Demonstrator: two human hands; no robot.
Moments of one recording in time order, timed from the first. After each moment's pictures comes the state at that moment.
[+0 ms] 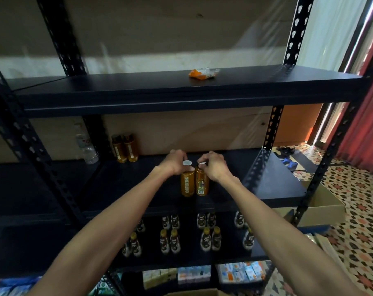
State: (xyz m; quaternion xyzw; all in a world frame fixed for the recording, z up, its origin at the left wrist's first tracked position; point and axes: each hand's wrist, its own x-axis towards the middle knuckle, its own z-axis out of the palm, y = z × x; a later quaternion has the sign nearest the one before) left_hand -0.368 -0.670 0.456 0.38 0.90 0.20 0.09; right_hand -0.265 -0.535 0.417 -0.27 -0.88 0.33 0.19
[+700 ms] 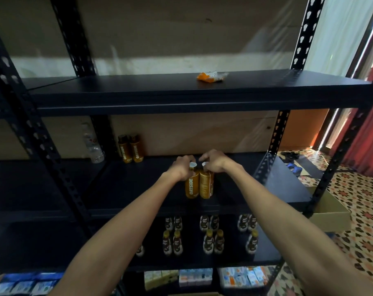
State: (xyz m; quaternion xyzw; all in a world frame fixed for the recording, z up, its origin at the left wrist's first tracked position) left_hand -0.364 -0.669 0.441 0.37 0.90 0.20 0.10; right_hand -0.273 -0.536 0.464 -0.24 -0.92 0.30 0.00
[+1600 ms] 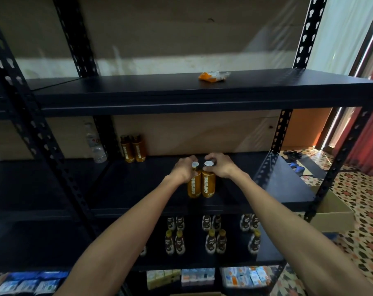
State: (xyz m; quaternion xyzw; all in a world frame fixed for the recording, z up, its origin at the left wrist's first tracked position) left_hand -0.364 -0.668 0.431 0.36 0.89 0.25 0.11; right_hand -0.262 -0.528 0.438 -0.23 -0.90 0.36 0.09
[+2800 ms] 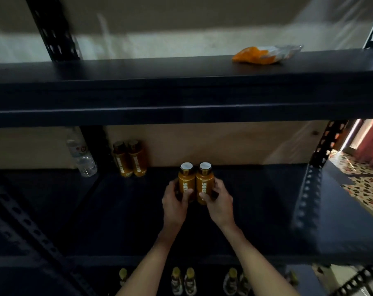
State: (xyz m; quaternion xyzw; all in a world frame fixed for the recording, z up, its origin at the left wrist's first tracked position) left_hand -0.470 -0.671 0.294 0.25 0.77 0.58 -0.05; right_hand -0.382 -0.547 0.296 -0.22 -0.76 0.53 0.32
